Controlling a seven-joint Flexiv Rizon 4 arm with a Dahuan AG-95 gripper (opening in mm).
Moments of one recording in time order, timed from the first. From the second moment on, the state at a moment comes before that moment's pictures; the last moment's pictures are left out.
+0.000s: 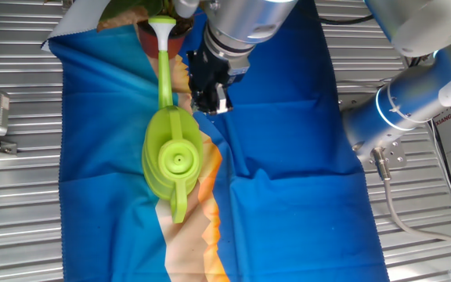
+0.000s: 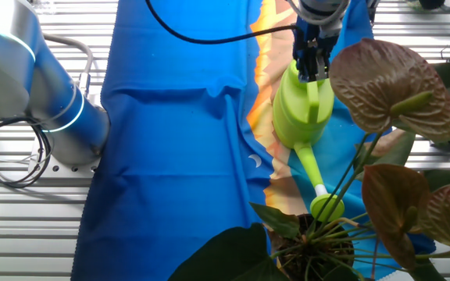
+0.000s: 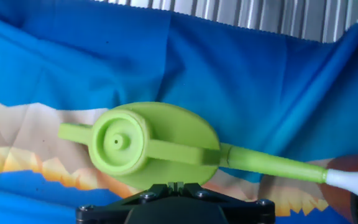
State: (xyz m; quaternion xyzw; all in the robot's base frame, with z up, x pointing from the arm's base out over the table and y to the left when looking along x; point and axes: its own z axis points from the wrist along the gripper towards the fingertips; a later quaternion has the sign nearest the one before) arm 0.505 0.022 0.239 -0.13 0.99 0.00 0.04
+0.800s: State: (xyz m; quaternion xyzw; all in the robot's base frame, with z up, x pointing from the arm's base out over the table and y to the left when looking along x) arm 0.502 0.026 0.240 -0.33 0.94 -0.01 0.03
